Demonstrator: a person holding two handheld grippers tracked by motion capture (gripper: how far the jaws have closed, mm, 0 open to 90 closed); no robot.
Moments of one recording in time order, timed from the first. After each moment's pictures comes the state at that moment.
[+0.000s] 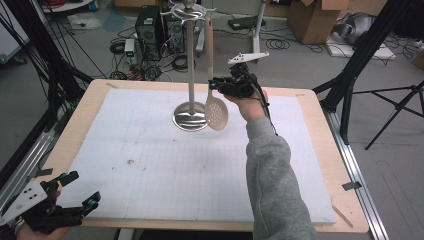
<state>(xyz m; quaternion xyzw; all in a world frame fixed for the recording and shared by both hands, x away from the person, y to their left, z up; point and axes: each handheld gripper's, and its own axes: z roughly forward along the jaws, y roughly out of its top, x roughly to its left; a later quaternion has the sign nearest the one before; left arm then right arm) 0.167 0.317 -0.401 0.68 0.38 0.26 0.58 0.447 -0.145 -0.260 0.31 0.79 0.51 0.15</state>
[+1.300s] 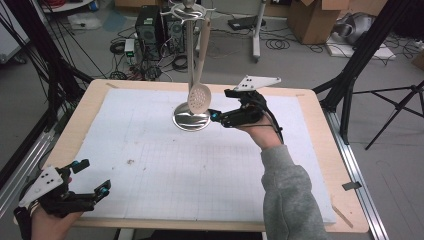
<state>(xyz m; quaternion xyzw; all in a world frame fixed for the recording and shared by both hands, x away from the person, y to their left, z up) 0.200 0.300 -0.399 0.69 0.36 0.26 0.57 0.378 -0.162 -0.273 0.23 0.80 0.53 0.16</state>
